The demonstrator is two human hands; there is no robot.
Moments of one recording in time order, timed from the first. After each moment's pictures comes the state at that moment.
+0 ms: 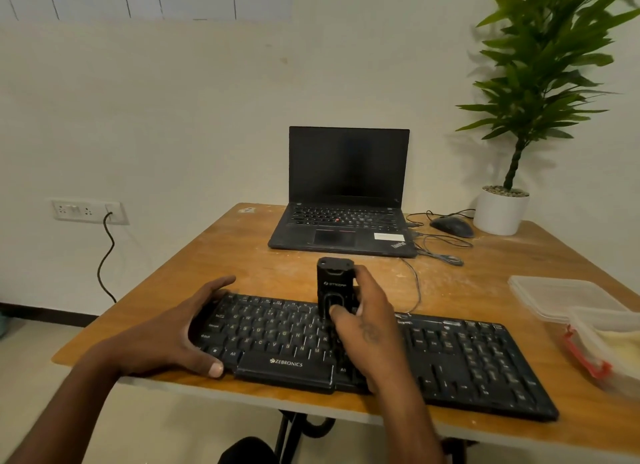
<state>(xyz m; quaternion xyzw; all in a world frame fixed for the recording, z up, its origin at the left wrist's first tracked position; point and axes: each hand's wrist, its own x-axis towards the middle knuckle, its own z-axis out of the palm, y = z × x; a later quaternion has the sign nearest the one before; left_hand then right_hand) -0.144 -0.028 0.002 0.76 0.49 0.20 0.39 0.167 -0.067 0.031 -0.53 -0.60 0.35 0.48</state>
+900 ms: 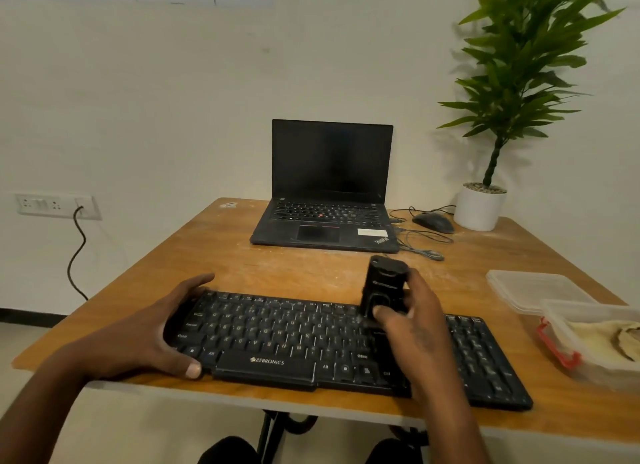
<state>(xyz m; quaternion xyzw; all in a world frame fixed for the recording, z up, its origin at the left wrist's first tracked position) -0.147 -0.024 -0.003 0.75 0.48 0.21 0.39 0.224 -0.083 0.032 -0.57 -0.51 0.34 0.54</state>
